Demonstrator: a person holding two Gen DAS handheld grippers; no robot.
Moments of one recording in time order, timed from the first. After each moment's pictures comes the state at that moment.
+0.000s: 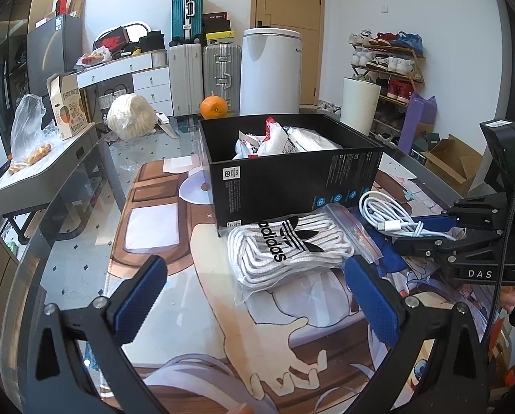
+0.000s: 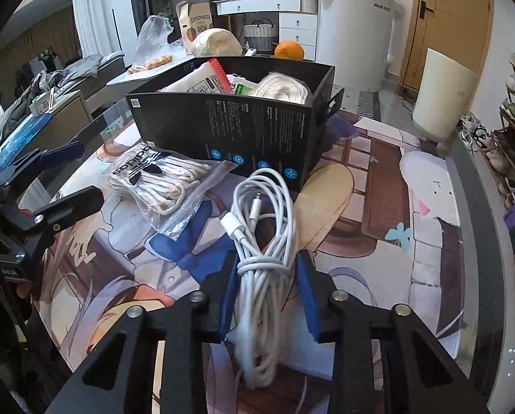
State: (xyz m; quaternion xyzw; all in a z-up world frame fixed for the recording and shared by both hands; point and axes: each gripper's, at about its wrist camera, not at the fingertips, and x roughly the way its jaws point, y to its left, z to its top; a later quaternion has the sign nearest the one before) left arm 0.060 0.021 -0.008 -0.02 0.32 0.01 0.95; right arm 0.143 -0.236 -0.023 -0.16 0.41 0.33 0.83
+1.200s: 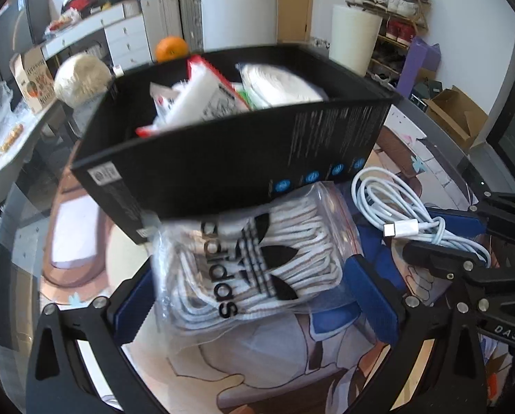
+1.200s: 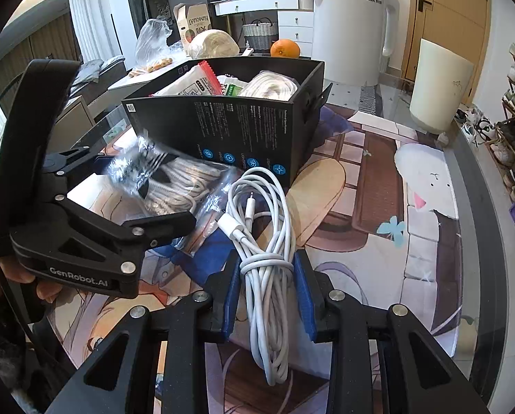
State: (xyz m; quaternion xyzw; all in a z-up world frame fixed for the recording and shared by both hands) left arm 0.137 -0.024 -0.028 -0.01 0.46 -0.01 0.89; right arm 0.153 -0.248 -0.024 -0.14 0.42 0.34 0.83
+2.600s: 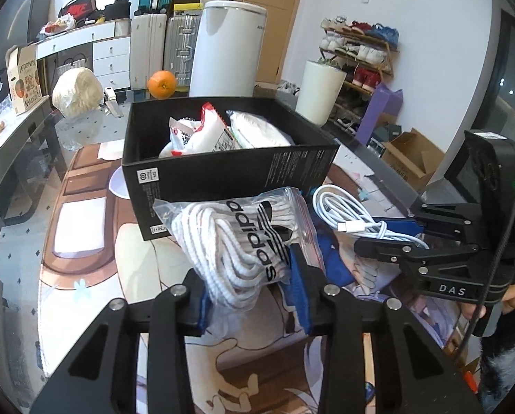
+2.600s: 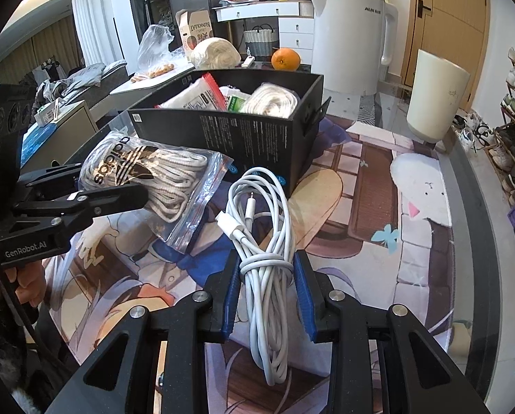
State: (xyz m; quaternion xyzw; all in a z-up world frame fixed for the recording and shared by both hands) left arm 0.085 0.000 -0.001 -0.08 0.37 -0.09 0.92; right arm 0.148 -0.252 -0.012 -0.14 0.41 0.34 0.83
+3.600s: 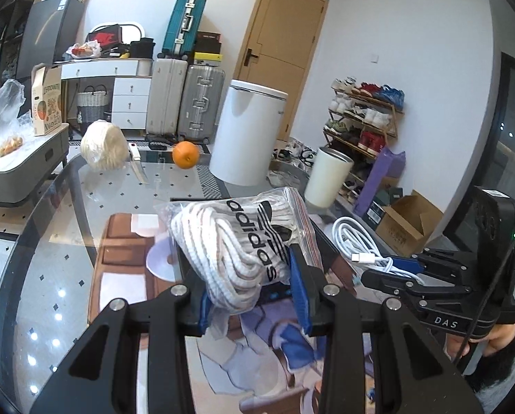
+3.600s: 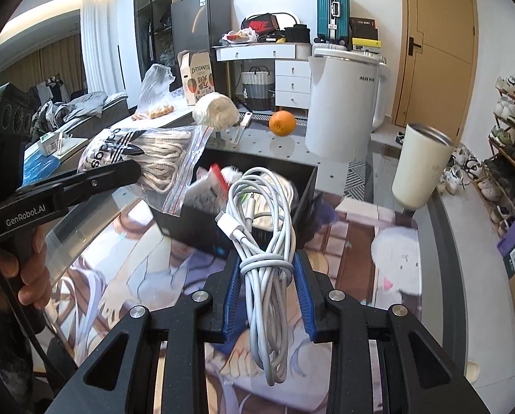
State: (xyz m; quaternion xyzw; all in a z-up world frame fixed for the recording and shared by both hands) left arm 0.085 0.038 0.062 -0.12 0.26 -0.06 0.96; right arm 0.155 -0.237 0.055 -0.12 0.33 0.34 0.87
